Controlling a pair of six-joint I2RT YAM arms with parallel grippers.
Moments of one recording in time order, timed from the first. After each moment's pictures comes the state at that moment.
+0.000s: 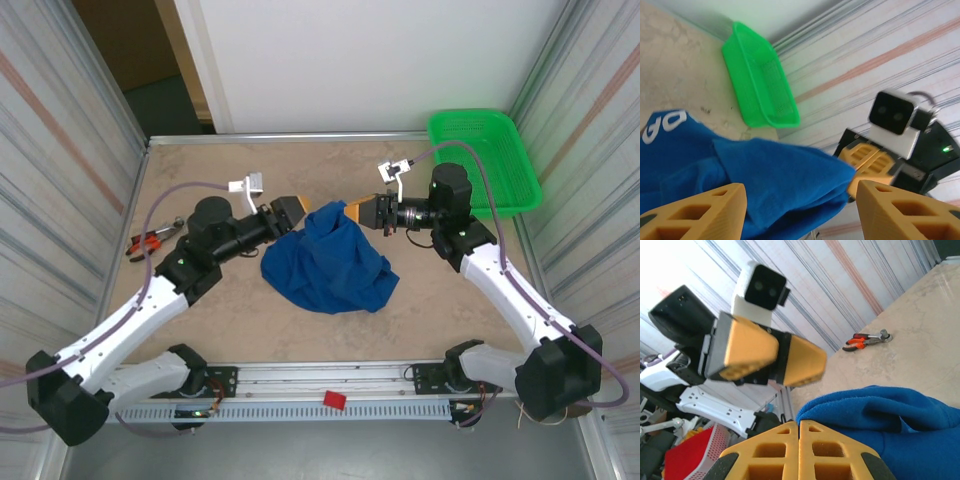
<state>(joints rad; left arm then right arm) -0.66 1.03 0.87 0.01 0.28 -0.99 0.38 1.17 0.96 0.06 -1.02 0.56</state>
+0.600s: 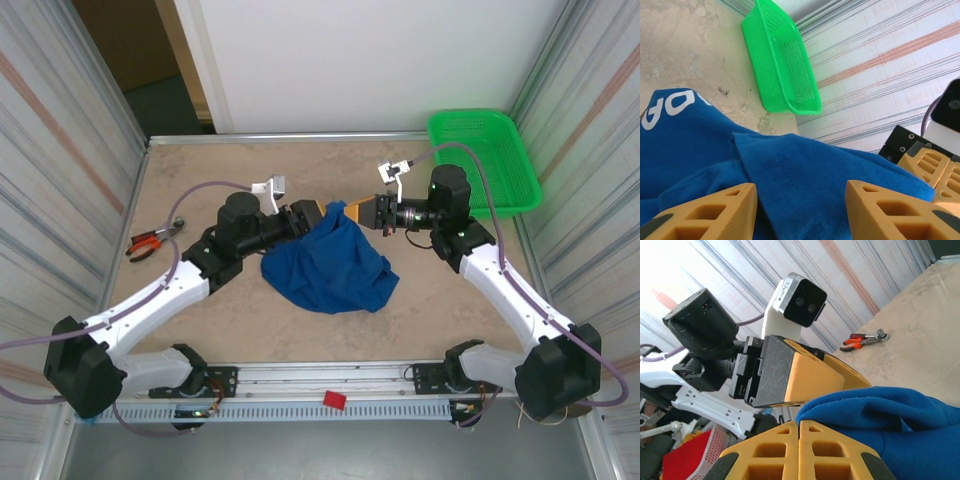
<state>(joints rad) -0.69 1.18 0.90 0.06 0.27 -0.99 0.38 1.17 0.94 0.07 -1.01 0.57</state>
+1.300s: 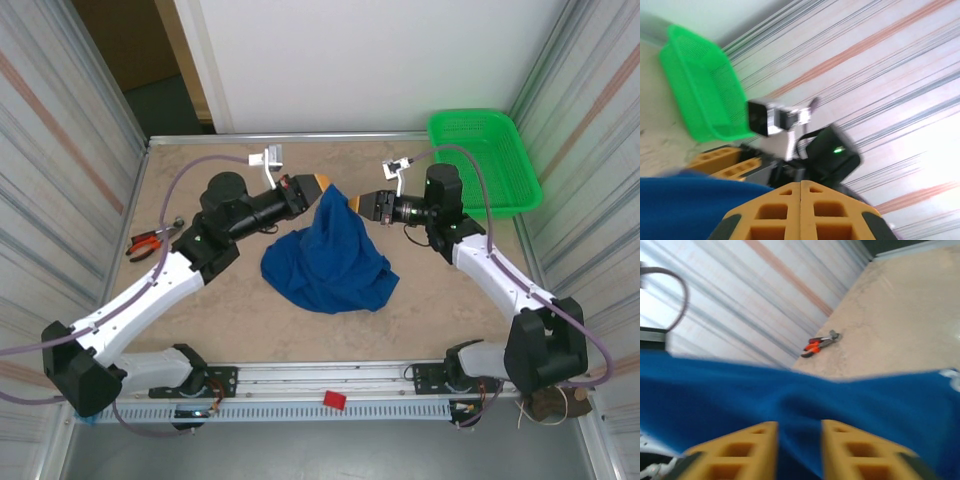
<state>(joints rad) -0.71 1.19 1.11 0.13 0.33 -1.04 0.31 1.29 0.91 0.11 -0.88 0.61</state>
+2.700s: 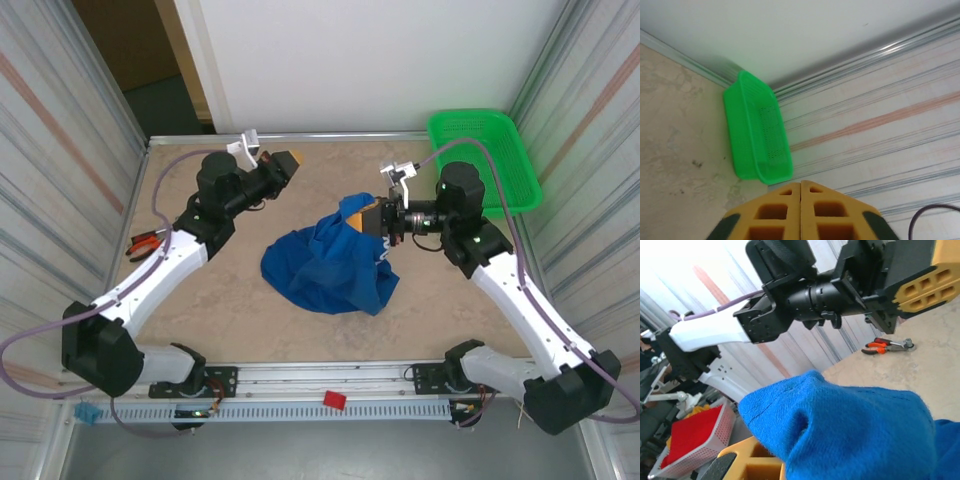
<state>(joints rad) -0.48 1.31 1.10 0.15 0.34 -1.10 0.41 1.08 1.05 -0.11 -1.05 0.45</state>
